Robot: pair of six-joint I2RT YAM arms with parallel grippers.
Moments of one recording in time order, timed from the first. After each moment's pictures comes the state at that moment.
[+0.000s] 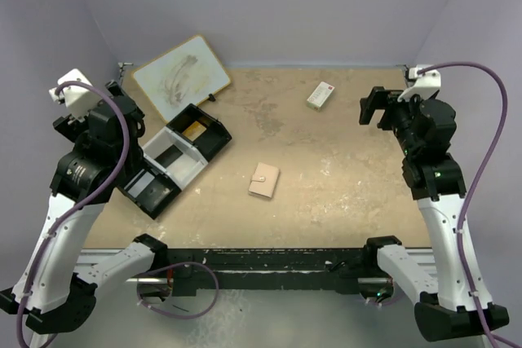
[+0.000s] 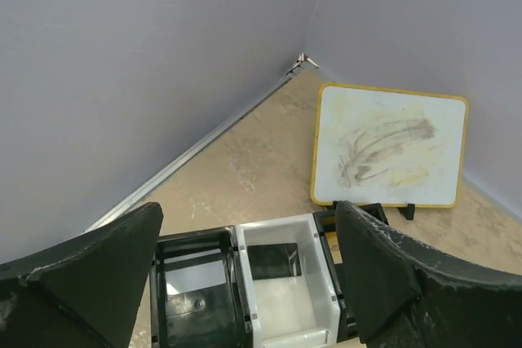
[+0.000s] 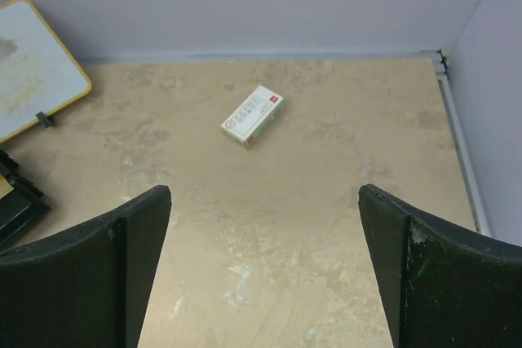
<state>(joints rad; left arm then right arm) -0.46 0.95 1.47 -0.92 -1.11 -0.54 0.10 0.89 1.19 -0.45 0.06 0.07</state>
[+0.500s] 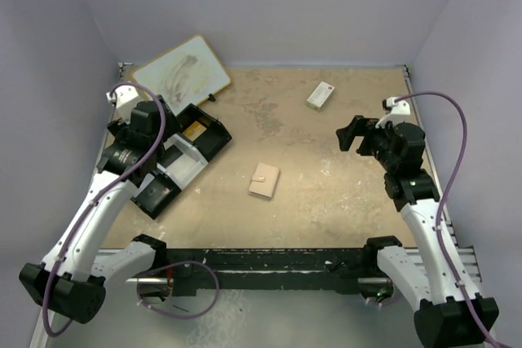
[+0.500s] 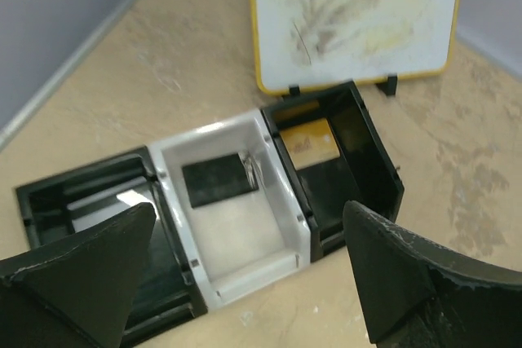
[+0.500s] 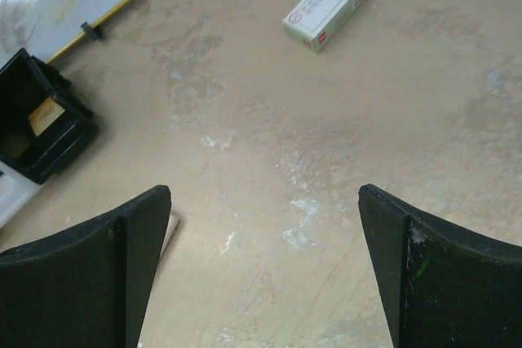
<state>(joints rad) -0.34 0.99 1.11 -0.69 -0.73 -0.61 0.10 0.79 0.79 -0.28 -0.11 0.24</state>
